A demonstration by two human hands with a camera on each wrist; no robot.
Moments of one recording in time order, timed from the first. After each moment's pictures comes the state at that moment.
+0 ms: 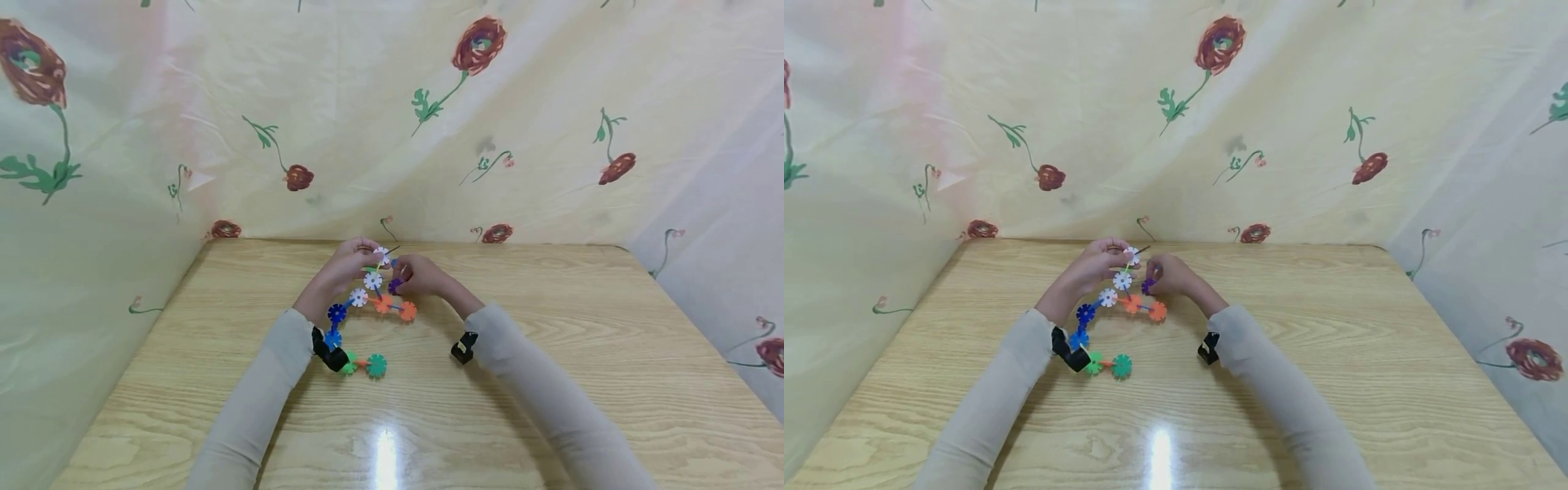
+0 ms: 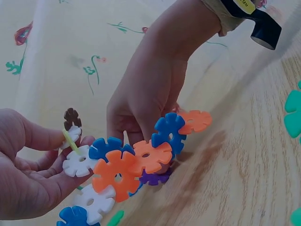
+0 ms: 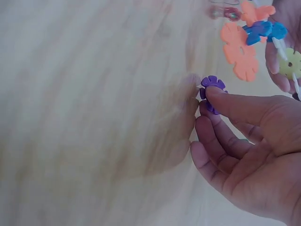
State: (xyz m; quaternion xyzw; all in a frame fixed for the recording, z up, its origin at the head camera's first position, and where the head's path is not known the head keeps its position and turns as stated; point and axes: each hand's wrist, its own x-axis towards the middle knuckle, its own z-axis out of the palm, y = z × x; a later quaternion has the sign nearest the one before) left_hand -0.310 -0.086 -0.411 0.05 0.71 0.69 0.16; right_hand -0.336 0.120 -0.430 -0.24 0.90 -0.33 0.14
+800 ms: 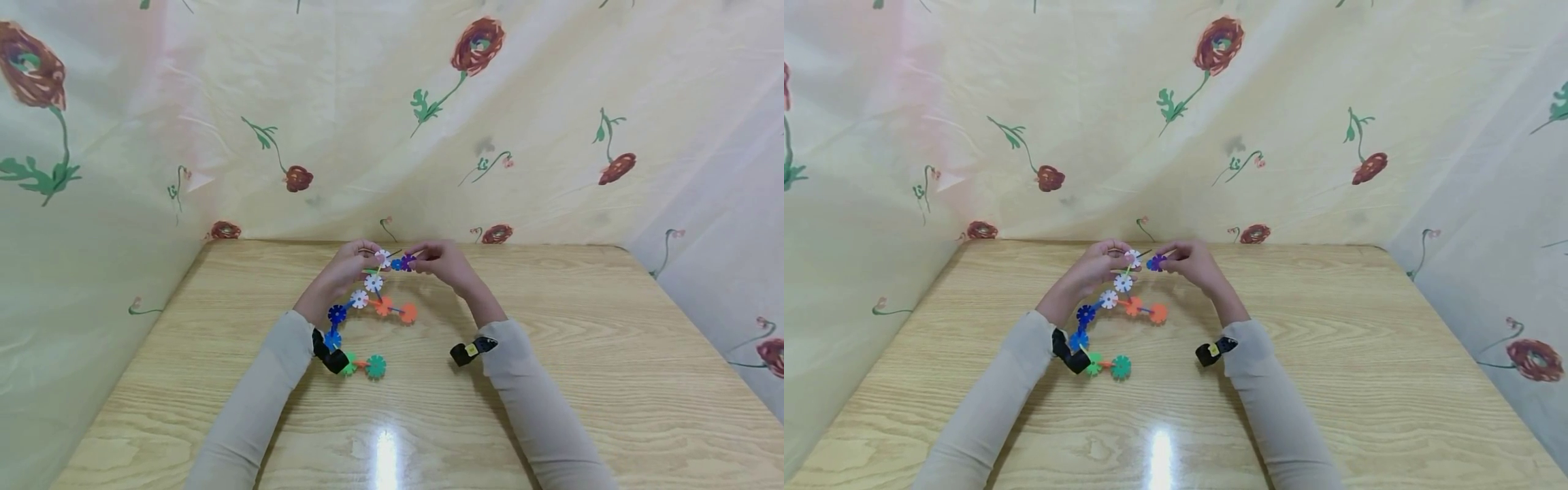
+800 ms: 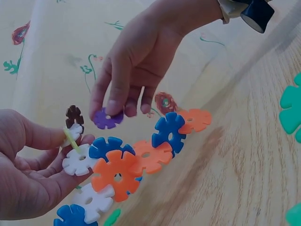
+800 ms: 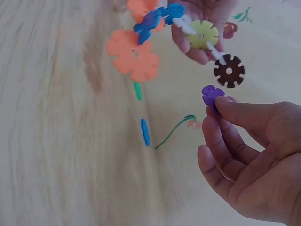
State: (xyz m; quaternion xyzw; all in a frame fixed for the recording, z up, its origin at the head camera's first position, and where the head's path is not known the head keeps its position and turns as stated) left_hand -0.312 -0.083 -0.413 0.05 0.70 0.69 0.17; right_hand -0.323 0.148 -0.411 -0.16 0.84 -0.52 0.06
